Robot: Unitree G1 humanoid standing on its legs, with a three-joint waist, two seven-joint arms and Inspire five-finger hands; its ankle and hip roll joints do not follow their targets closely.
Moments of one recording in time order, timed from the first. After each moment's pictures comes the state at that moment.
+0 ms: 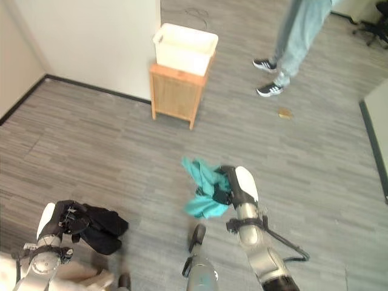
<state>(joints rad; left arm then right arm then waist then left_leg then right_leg) 0.19 0.41 -0.03 0.32 0.12 -0.01 0.29 0.03 -0.48 0.17 0.16 -0.34 -0.01 -0.27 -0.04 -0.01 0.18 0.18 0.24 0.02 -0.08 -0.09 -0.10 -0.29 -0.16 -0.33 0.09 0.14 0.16</state>
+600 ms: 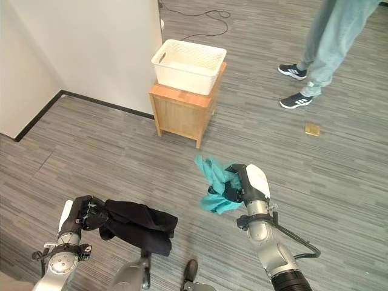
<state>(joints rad) 0.19 0.35 -0.05 0.23 0.08 -0.05 0.29 -0.05 -0.53 0.17 0.19 -0.34 0.00 -0.27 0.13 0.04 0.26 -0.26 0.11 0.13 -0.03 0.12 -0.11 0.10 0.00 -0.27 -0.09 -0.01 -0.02</state>
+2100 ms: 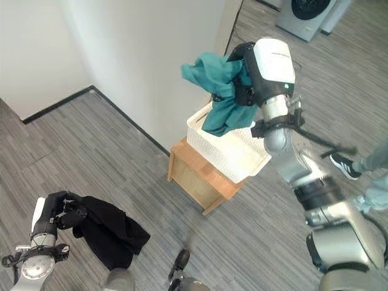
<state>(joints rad) 0.29 0.44 0.06 0.14 -0.03 -0.09 0.29 -0.86 -0.89 0.42 0.30 -0.35 0.04 -0.33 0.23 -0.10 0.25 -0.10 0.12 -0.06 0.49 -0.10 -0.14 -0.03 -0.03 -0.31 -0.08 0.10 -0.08</state>
